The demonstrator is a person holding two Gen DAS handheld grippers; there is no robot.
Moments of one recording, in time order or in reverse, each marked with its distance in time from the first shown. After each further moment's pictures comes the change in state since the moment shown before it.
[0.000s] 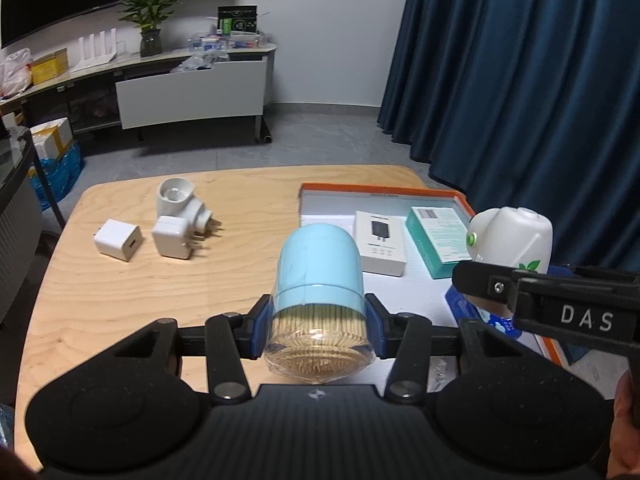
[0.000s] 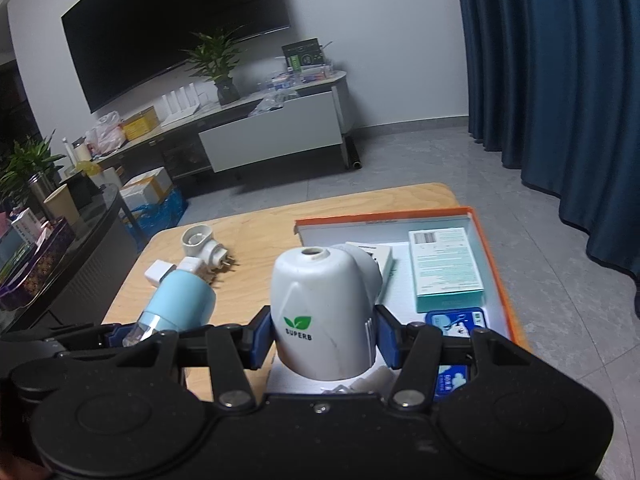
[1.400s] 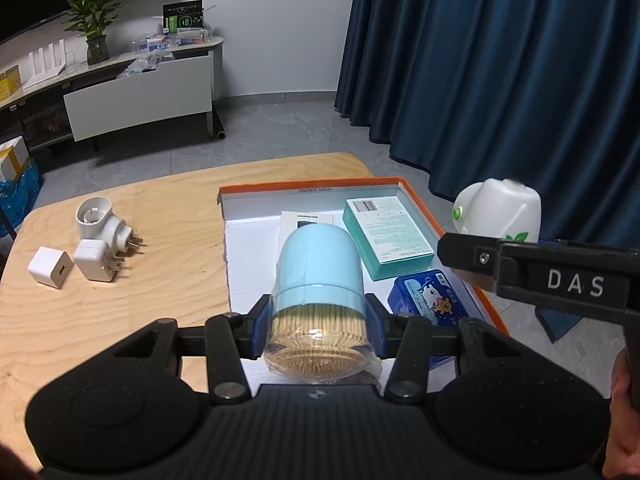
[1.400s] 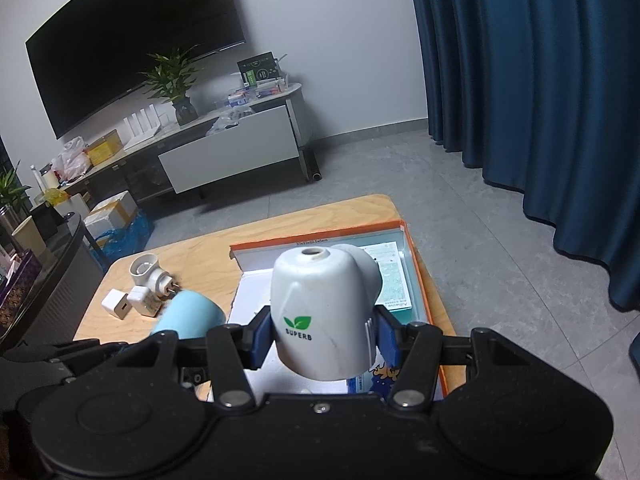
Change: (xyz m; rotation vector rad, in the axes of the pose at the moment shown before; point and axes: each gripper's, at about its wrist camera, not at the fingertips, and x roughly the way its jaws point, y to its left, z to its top) left arm 0.035 -0.053 0.012 0.083 0.043 -0.075; right arm 0.001 -0.052 0.016 0.063 -0.026 -0.068
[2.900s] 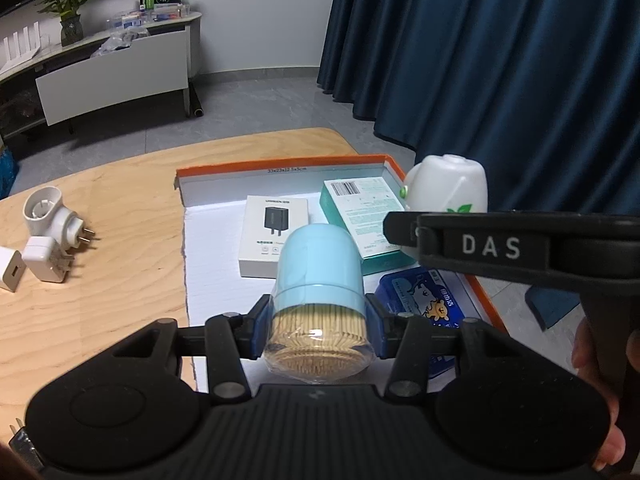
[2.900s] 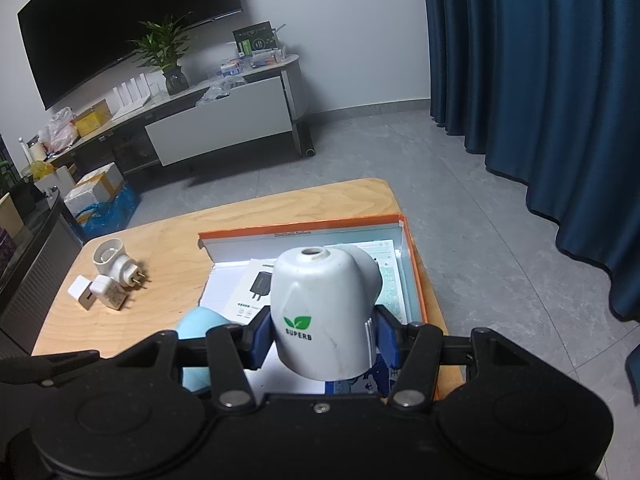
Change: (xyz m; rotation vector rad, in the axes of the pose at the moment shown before) left arm 0.044 -0.012 0.009 0.003 0.072 -0.053; right arm 0.061 -0.007 0.019 -0.045 0.085 -0.032
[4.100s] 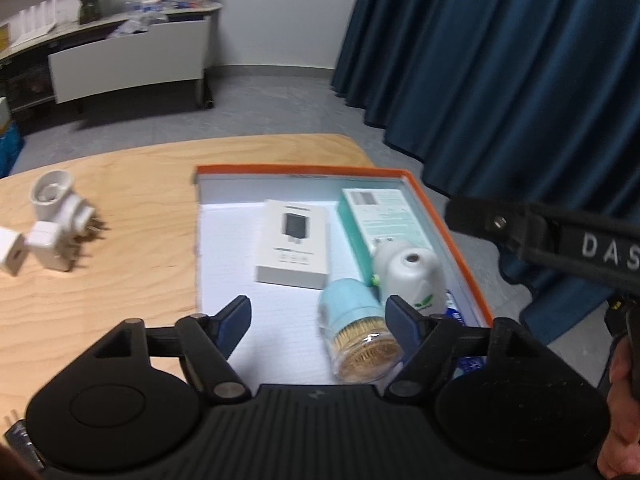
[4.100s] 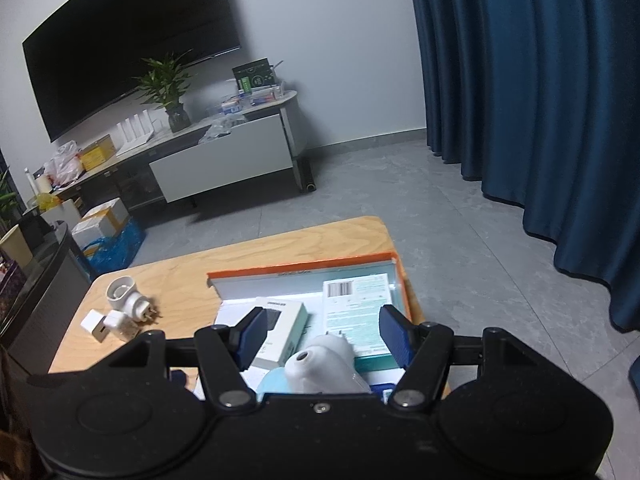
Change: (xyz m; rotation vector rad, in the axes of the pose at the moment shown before) left arm -0.007 0.018 0.008 -0.093 -0.003 0.006; right arm -0.031 -0.001 0.004 0.025 -0.104 0.019
